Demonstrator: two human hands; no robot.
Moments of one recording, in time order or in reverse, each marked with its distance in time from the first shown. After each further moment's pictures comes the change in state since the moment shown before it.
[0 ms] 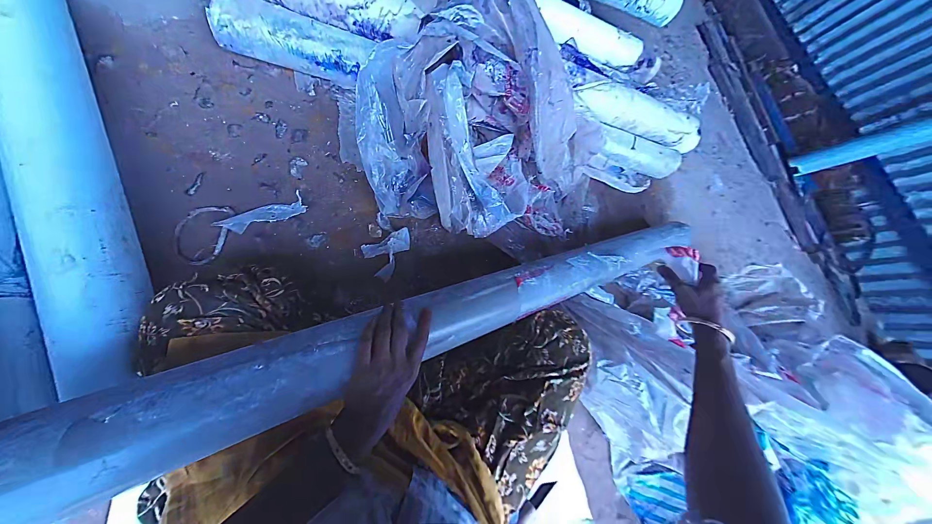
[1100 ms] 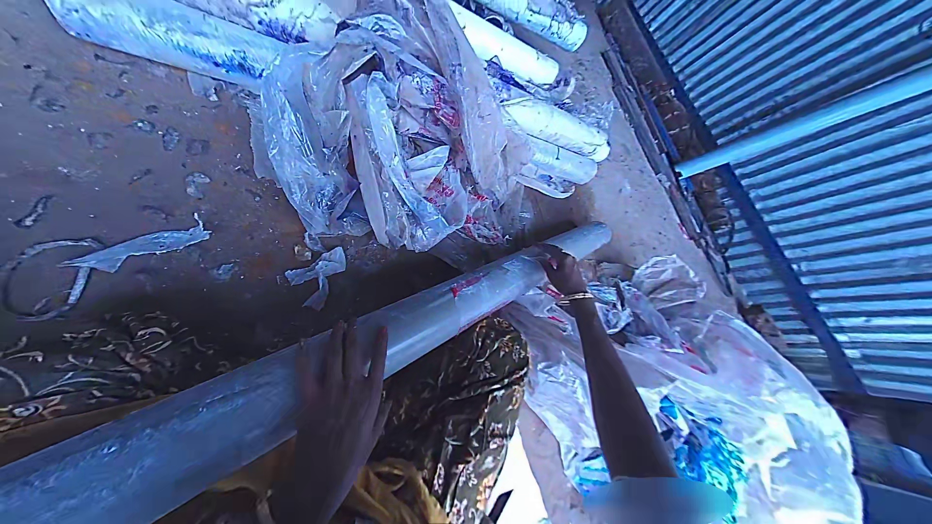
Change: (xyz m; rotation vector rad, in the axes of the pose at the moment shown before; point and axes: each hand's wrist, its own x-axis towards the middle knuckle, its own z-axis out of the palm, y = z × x) left_hand 0.035 0.025 -0.021 -0.292 -0.236 -0.060; right_hand 0.014 -0.051 0.060 -0.098 -0.270 -0.545
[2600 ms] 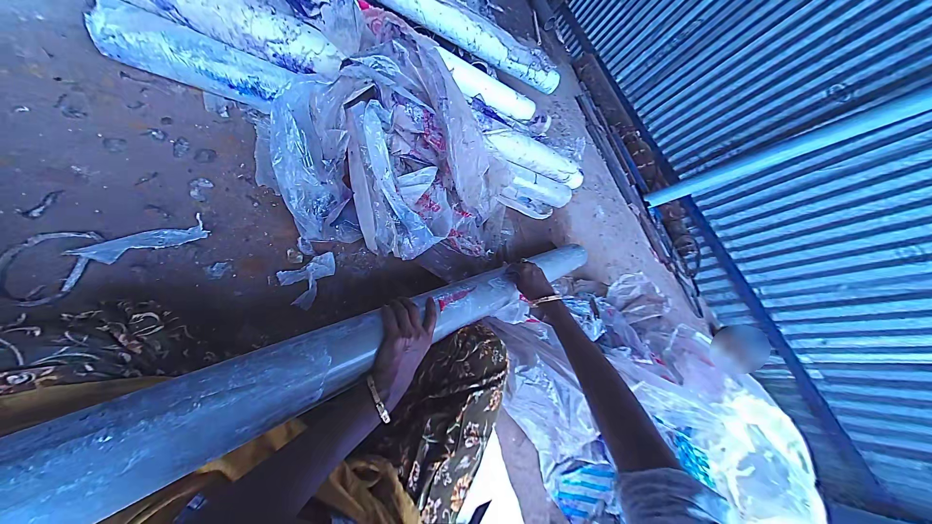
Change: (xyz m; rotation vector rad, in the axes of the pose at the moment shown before) left_hand 0.063 0.072 0.068 0.377 0.069 0.098; right_hand 0.001 -0.033 -0.008 -0.301 -0.269 0.011
